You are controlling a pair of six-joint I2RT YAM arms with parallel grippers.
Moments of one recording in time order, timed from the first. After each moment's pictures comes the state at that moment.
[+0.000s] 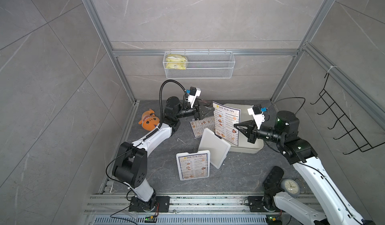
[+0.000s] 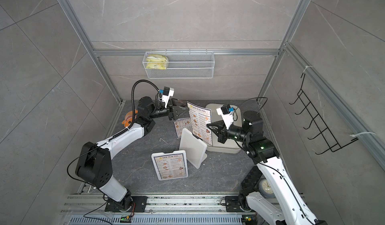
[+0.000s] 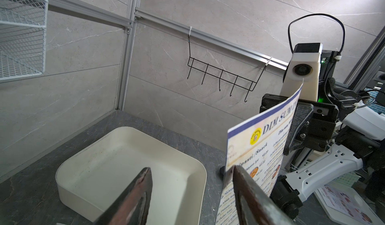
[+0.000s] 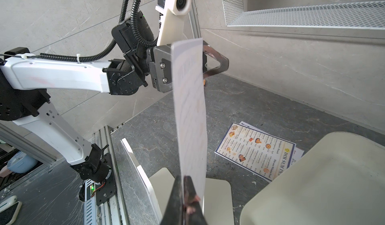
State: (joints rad) left arm -0.46 1.64 1.23 0.60 0.98 -0.42; right arm 0.28 0.96 1.10 -0.46 -0.74 0.03
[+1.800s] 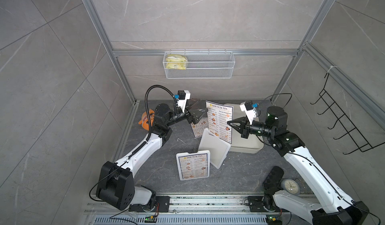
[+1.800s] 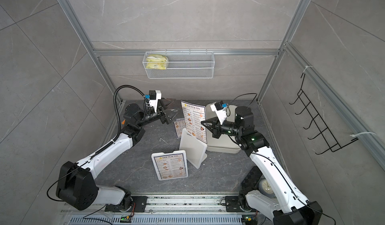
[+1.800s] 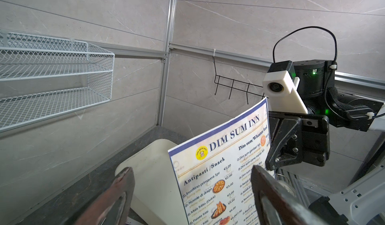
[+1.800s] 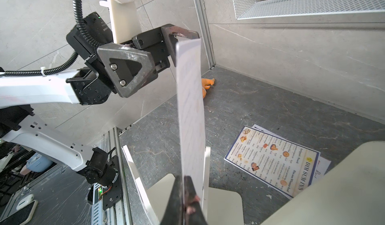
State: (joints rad) left arm -0.43 1.38 1.04 0.56 0.76 -0.28; right arm 0.32 1.09 1.10 -0.32 -0.78 0.09
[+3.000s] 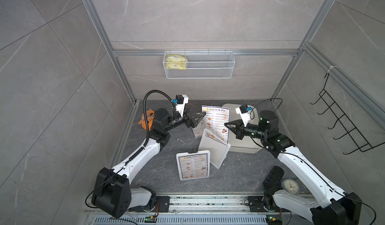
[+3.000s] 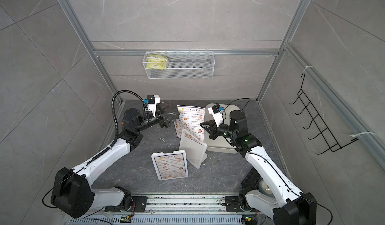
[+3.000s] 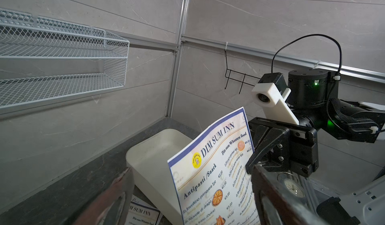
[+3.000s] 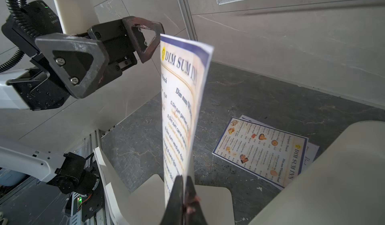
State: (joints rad) left arm -0.43 1.31 0.95 0.52 0.69 -0.26; right arm 0.35 1.10 0.96 -0.19 -0.66 0.11
